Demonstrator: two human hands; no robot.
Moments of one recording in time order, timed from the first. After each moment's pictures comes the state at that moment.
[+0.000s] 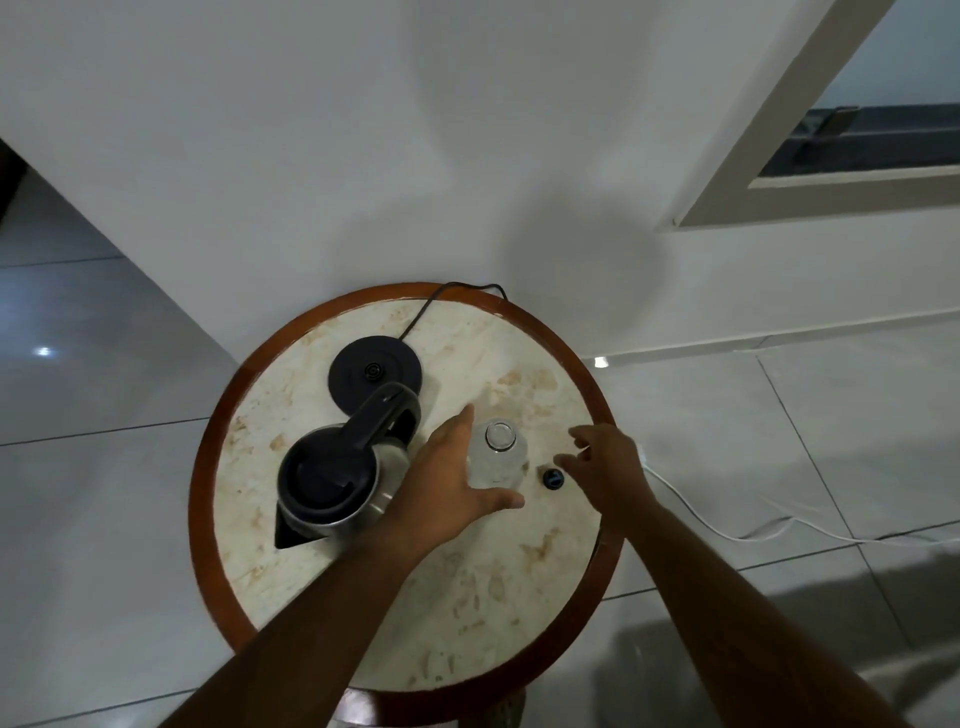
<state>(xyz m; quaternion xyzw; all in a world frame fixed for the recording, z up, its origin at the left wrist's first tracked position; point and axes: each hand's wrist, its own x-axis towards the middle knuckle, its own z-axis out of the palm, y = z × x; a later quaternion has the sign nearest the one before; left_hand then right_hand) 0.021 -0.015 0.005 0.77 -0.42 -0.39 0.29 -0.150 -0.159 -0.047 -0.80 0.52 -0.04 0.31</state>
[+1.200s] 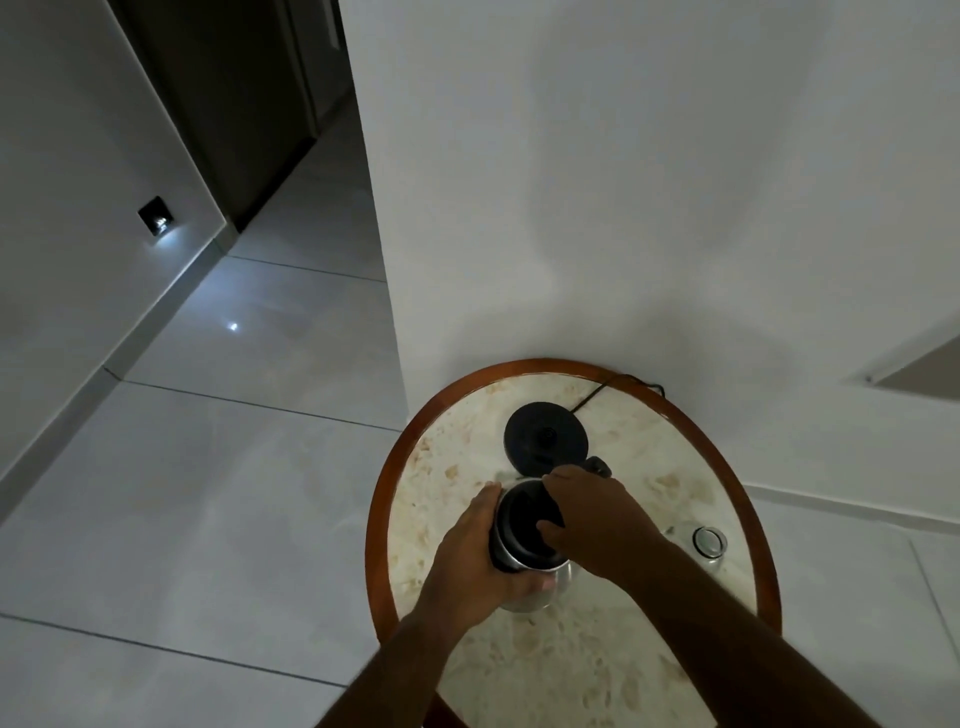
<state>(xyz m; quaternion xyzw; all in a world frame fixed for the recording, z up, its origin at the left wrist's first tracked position) 0.113 0.115 -0.010 0.80 -0.29 -0.32 0.42 0.048 -0.041 0.055 -0.96 0.18 0.13 0.16</state>
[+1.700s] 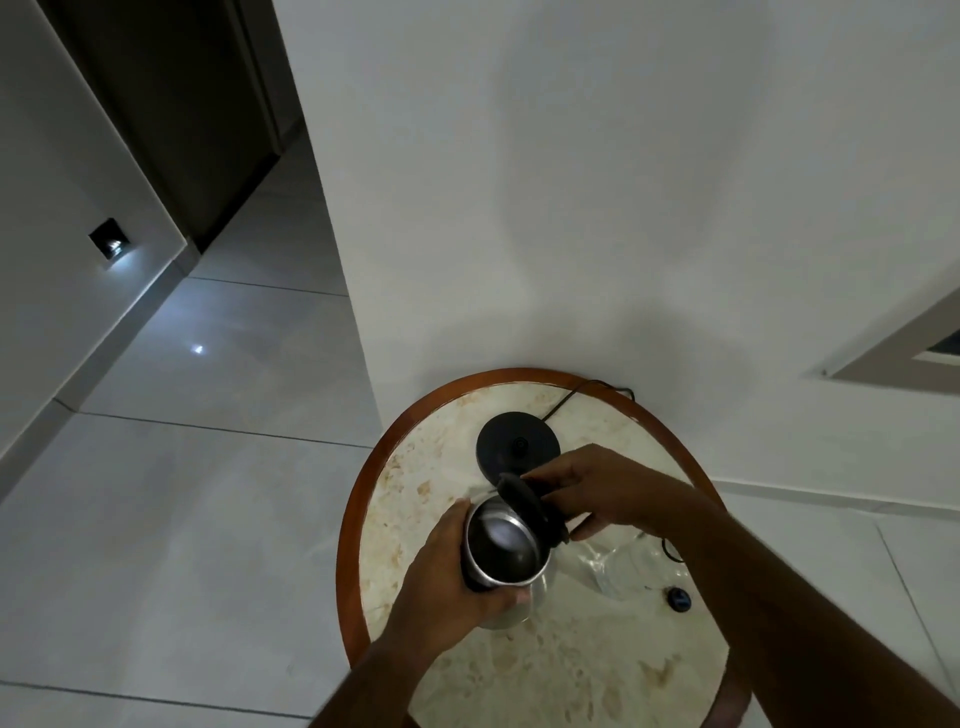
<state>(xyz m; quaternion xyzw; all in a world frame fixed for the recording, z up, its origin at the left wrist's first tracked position) 0.115 0.113 -0.027 0.76 -0.32 -0.31 0.47 0.046 -0.101 0.091 -0.77 0.24 0.24 0.55</state>
